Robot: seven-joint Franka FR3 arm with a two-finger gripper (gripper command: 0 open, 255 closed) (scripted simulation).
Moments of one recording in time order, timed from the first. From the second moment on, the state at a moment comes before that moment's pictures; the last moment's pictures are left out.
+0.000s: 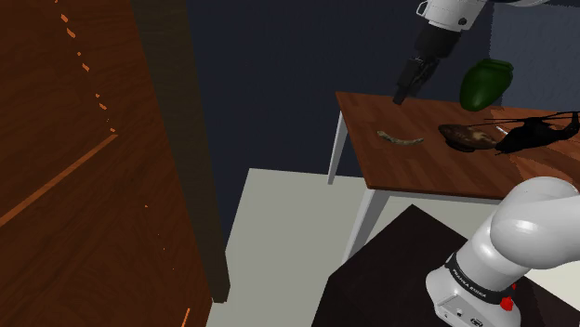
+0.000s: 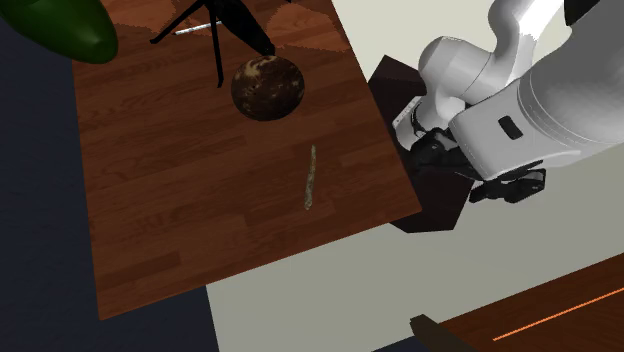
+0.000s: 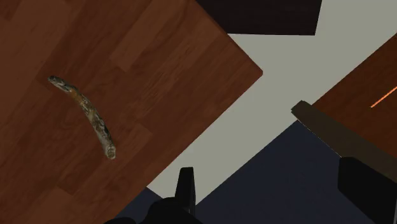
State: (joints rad) arm -0.02 -0.79 0.00 -2.33 0.03 1.67 -0.13
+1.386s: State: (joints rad) arm -0.07 -0.50 -0.37 -2.47 -0.19 2.06 -0.68
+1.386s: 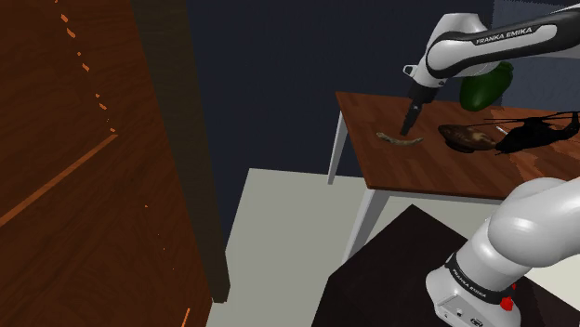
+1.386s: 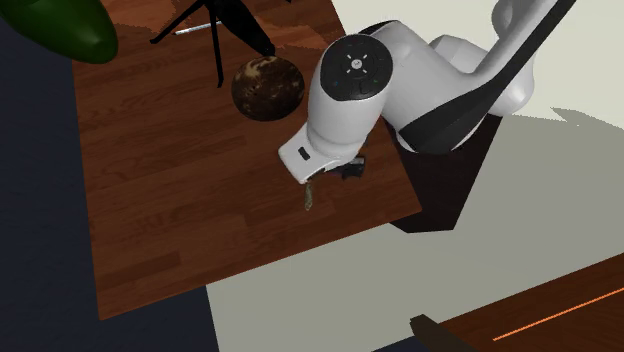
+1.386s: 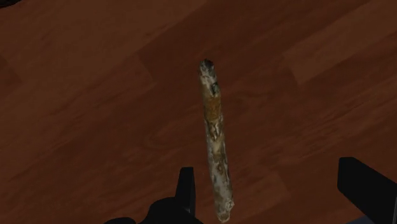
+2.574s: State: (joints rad) arm -0.06 -0.36 -0.44 -2.52 -0.20 2.24 -0.77
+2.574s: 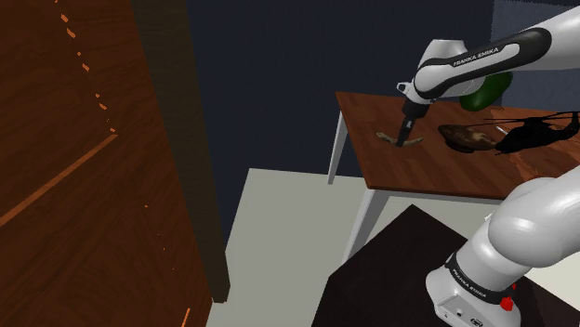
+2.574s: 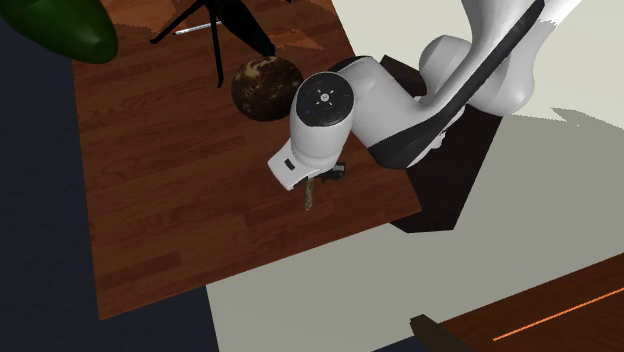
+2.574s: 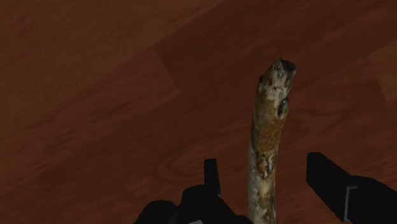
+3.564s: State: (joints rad) arm -0.06 -0.39 -0.43 -2.47 -0.20 2.16 -0.76
